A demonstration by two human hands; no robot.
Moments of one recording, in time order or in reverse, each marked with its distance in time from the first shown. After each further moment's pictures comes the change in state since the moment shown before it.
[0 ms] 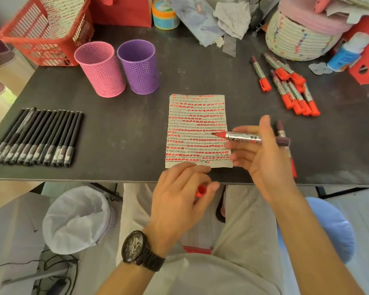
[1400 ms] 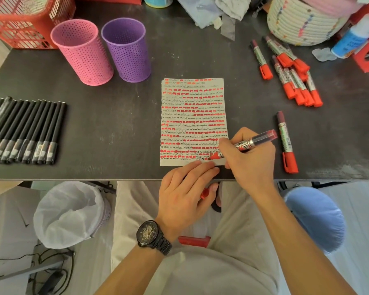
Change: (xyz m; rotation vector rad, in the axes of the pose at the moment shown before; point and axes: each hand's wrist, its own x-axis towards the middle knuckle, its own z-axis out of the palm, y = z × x) left_hand -0.015 -0.017 0.050 0.106 0.085 0.103; right_hand 0.012 0.038 0.006 -0.572 0.225 -0.357
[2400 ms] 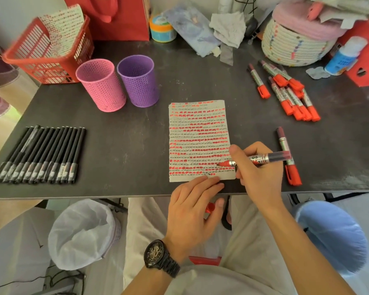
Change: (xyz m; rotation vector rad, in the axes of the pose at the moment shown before) left_hand 0.001 0.008 -0.016 -0.152 -0.100 -0.088; right_hand -0.004 -0.005 -0.008 0.212 0.067 0.047
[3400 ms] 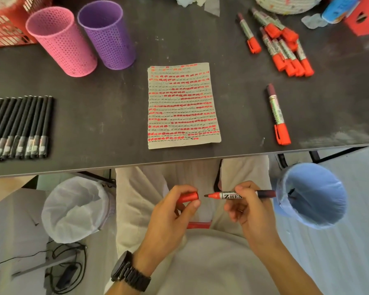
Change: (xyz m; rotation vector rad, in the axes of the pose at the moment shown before) left_hand -0.071 0.006 -0.027 -0.538 -0.443 -0.615; right_hand -0.121 0.050 -0.046 0.327 -0.068 0.626
